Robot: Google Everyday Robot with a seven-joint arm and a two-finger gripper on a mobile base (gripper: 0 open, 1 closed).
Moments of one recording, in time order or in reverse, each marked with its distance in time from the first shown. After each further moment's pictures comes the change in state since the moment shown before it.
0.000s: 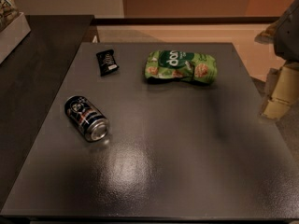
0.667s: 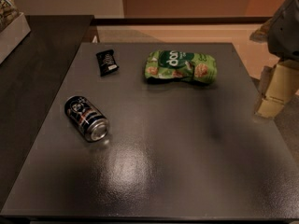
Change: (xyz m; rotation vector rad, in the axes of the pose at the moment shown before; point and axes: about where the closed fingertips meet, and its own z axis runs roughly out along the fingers) arm -0.014 0.004 -0.004 -0.004 -0.003 -0.006
